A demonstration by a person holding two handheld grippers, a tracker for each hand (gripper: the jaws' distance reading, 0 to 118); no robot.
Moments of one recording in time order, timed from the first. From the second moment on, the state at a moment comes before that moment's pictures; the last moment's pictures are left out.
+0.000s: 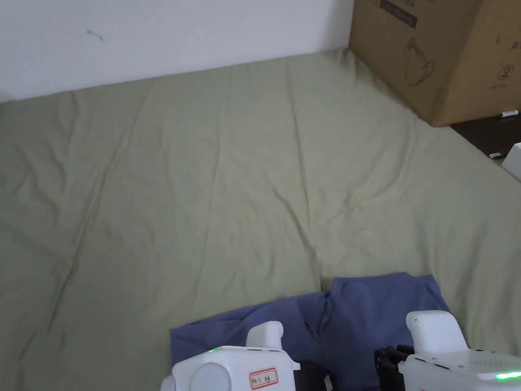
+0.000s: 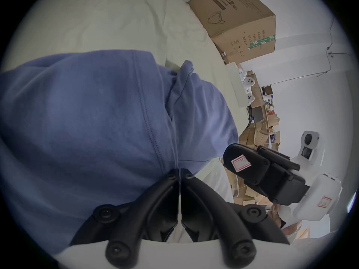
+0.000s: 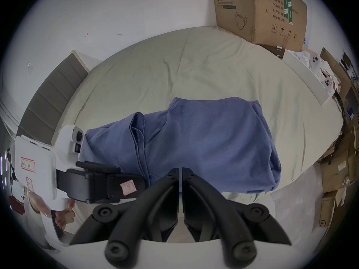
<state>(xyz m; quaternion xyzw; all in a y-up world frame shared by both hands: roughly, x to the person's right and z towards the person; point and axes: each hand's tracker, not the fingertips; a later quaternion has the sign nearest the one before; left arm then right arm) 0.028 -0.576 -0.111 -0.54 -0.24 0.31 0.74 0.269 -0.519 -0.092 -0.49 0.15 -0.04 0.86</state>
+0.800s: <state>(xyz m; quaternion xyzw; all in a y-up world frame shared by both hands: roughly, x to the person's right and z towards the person) -0.170 -0.636 -0.060 -0.44 -0.18 0.55 0.69 0.216 -0.508 -0.086 -0.50 0.17 0.02 0.85</state>
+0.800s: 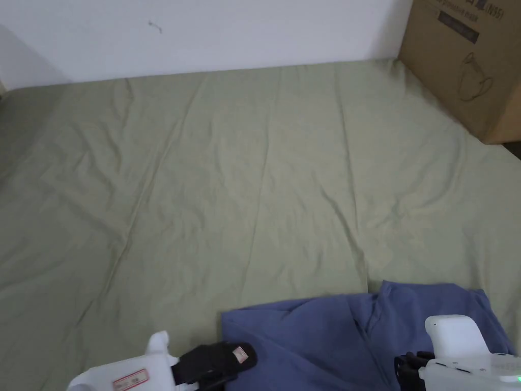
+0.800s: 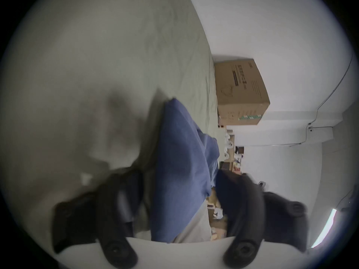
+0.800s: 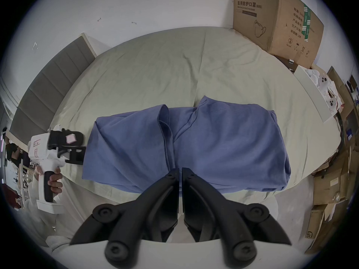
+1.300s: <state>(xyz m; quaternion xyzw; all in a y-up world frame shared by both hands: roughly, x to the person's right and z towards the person) -0.241 -0.600 -0.015 -0.43 -0.15 0.51 0.73 0.197 -0.493 -0.085 -0.50 0.20 -0.02 0.84</state>
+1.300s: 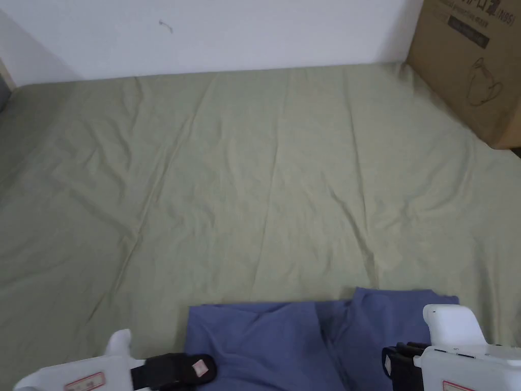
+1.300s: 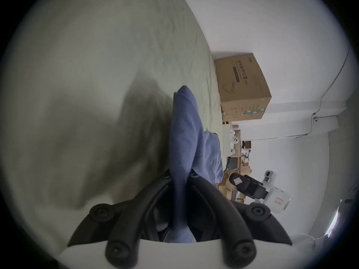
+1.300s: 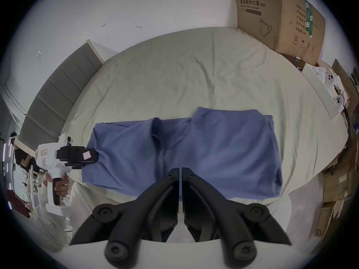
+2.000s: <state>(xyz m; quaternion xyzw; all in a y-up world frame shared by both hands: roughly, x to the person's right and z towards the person) -0.139 -0.424 -0.050 -0.41 -0.16 0.33 0.84 0.245 -0.508 -0.085 -0.50 0.17 -0.09 0.84</state>
